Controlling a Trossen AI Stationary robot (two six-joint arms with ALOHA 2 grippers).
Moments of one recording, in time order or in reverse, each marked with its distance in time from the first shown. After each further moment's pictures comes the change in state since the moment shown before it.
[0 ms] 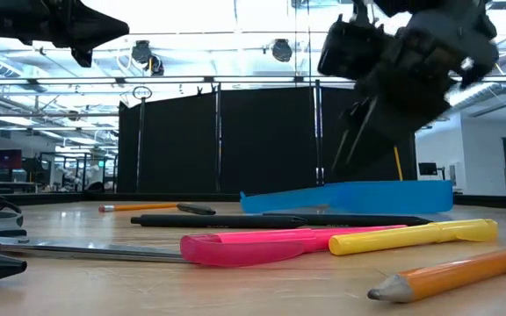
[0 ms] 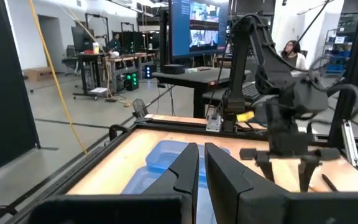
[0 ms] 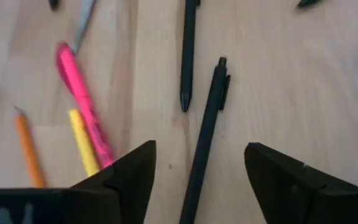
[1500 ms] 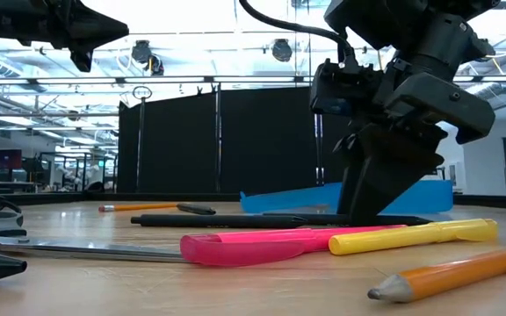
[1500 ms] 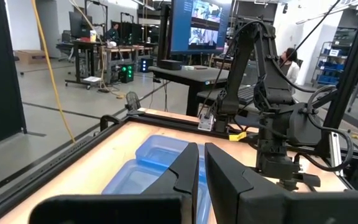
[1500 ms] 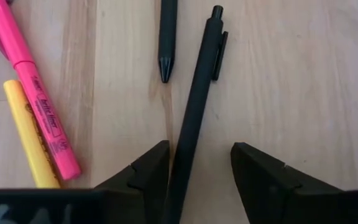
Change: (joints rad) left arm 0.000 0.000 0.000 -0.013 0.008 -0.095; right arm -0.006 0.118 0.054 -0.083 0.001 0.003
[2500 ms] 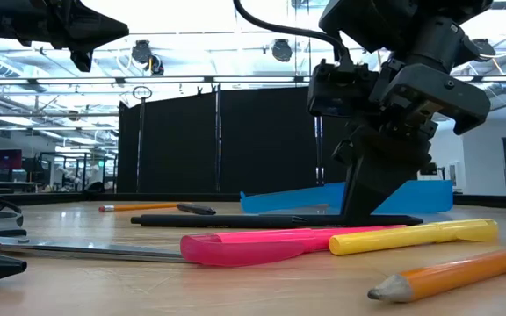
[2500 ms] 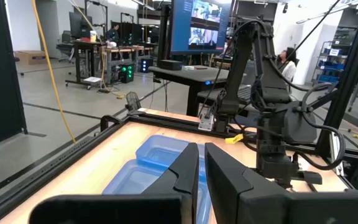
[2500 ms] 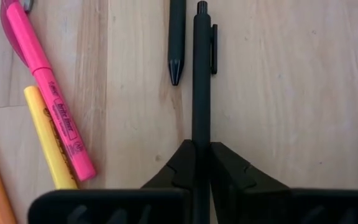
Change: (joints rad) left arm 0.000 0.000 0.000 0.000 0.000 0.003; right arm -0.032 0.001 0.000 -0.008 -0.044 -0.014
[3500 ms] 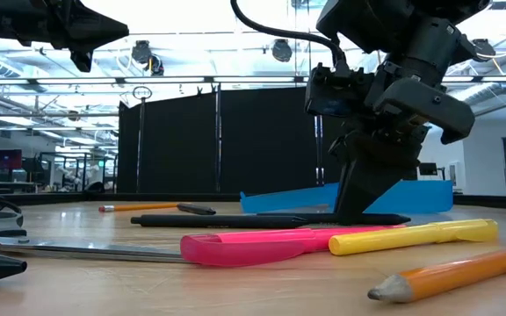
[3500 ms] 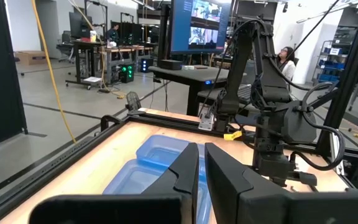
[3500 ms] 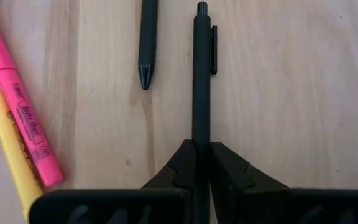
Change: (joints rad) left arm 0.000 0.000 0.000 -0.001 0.000 0.003; right arm -0.002 -0.004 0.010 0.005 0.052 -0.016
